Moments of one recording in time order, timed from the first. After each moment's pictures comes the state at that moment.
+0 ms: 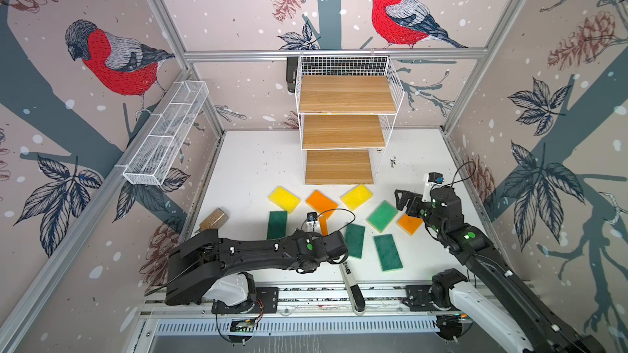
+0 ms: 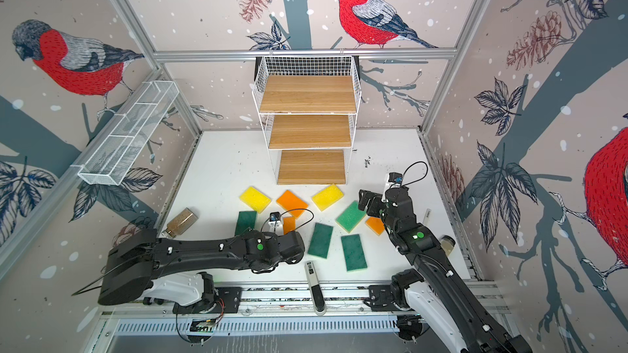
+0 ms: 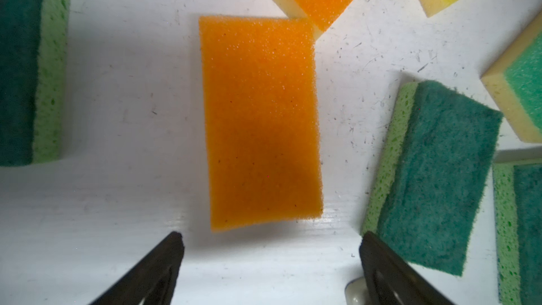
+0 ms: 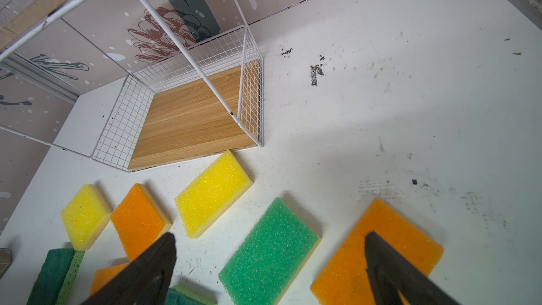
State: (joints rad) left arm -1.26 1.41 0.75 -0.63 -0.38 -1.30; right arm 0.38 0.72 0.54 -0.35 0.08 0.45
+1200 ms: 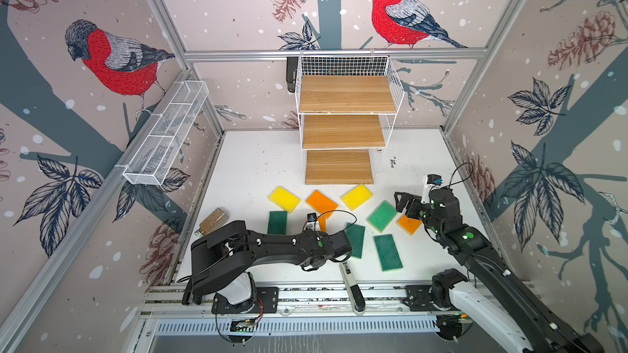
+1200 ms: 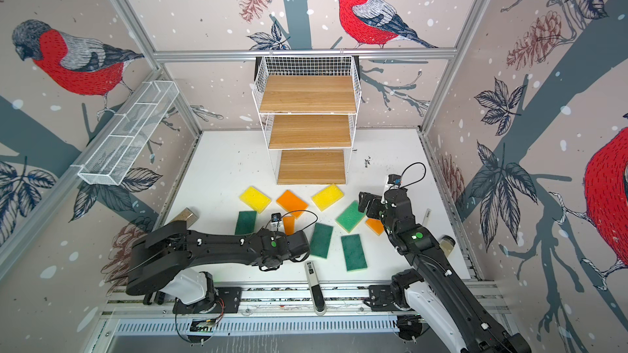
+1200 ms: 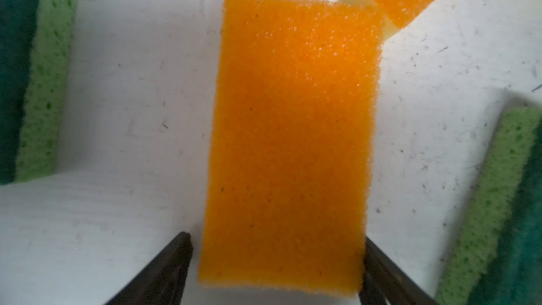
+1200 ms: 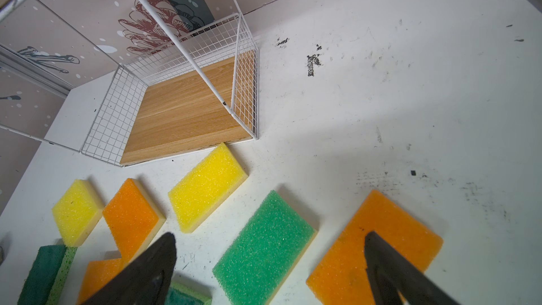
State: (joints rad) left arm -1.22 1.57 0.77 -0.59 -0.42 -1.32; right arm 0.38 0.73 0.51 -0.35 0.08 0.45
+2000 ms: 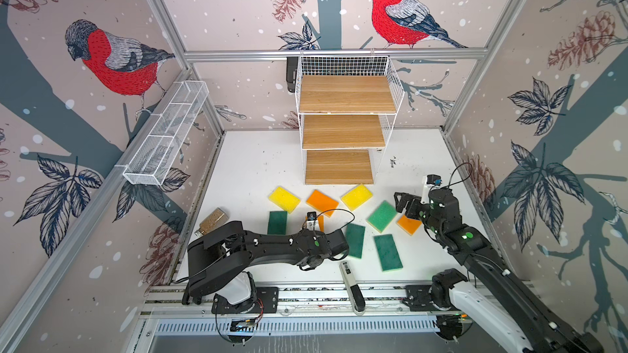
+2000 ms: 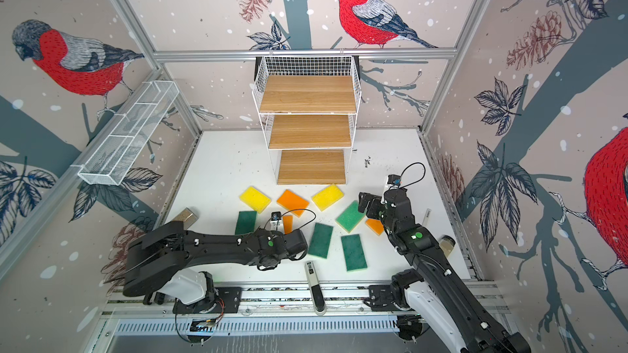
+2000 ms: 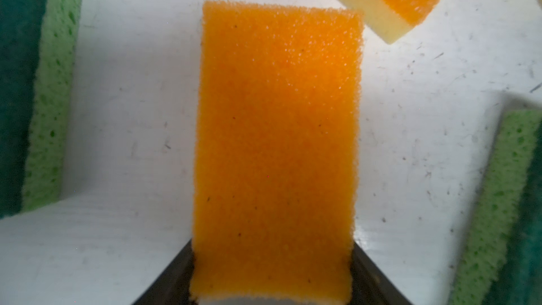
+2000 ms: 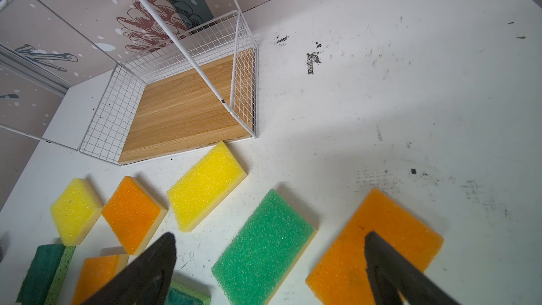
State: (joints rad) left arm -1.19 1.52 0.72 -0.56 -0.41 -1.25; right arm 0.38 0.73 0.51 -0.35 0.07 0.45
